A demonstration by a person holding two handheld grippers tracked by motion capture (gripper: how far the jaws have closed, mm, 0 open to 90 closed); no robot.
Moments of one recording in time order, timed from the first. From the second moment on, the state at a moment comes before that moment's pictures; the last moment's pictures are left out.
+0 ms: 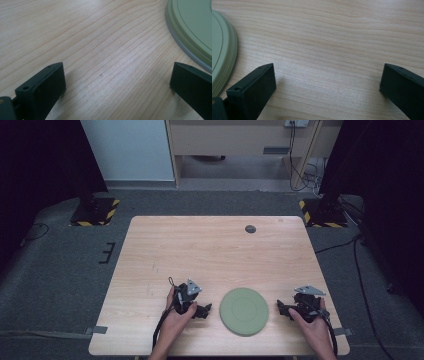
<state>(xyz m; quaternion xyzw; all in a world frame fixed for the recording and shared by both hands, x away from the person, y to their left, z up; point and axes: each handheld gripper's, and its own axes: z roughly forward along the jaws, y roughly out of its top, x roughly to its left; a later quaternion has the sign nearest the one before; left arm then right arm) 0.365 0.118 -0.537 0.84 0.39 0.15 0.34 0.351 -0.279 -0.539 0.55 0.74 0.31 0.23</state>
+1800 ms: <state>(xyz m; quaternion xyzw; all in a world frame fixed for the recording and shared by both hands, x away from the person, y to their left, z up) 0.330 0.078 -0.528 0.86 0.32 0.16 0.38 0.316 -0.248 -0.528 0.44 0.81 0.35 0.18</state>
